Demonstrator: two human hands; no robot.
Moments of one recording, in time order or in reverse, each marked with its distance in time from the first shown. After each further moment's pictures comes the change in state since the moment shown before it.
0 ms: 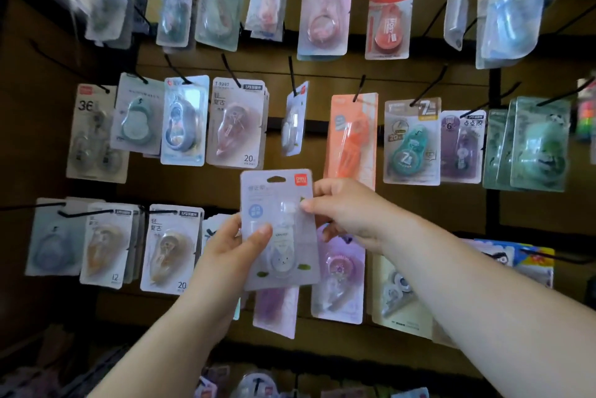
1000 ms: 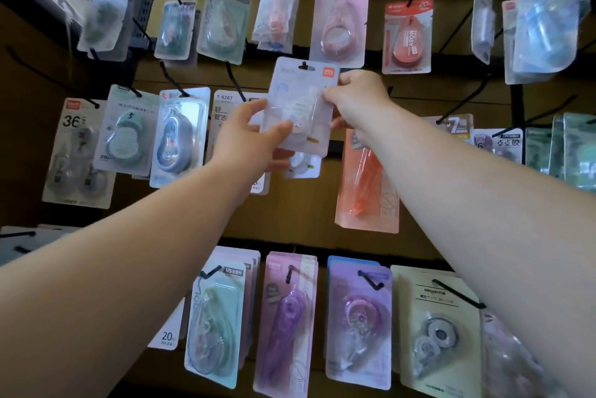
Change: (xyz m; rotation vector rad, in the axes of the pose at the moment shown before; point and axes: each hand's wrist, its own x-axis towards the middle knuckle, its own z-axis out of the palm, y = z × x) left_hand 0.131 0.077 0.017 0.231 0.106 0.329; right_hand 0.109 -0.079 -0.041 -0.019 0.519 -0.321
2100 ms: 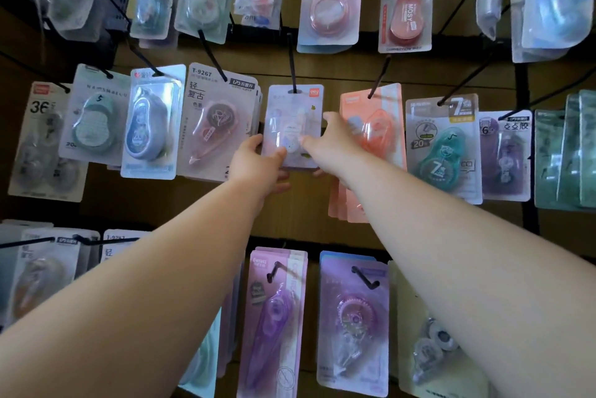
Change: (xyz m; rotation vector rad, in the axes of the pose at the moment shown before) left_hand 0.019 -0.061 0.036 -0.014 0.035 -0.212; right_hand -0.001 0.075 0.022 -0.257 -0.078 0.090
